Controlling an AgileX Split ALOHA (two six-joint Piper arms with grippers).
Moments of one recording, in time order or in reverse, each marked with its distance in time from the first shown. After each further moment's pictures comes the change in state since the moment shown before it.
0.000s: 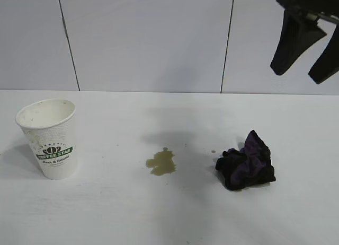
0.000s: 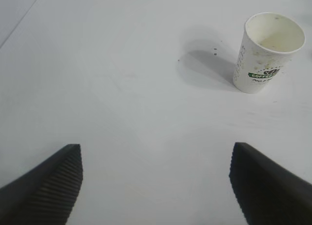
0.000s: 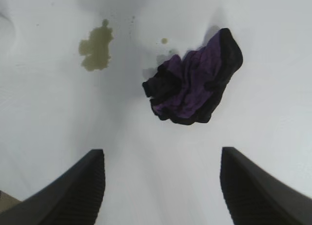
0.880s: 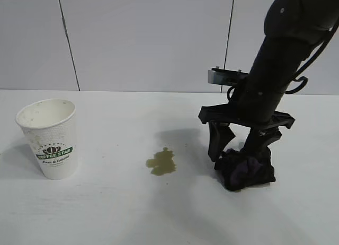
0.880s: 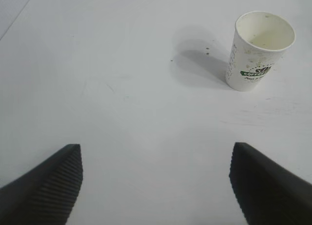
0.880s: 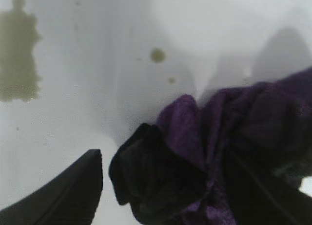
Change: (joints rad) left arm -0.027 0.000 0.000 0.000 0.000 0.003; right arm 0.188 0.426 -0.065 -0.061 -0.253 0.040
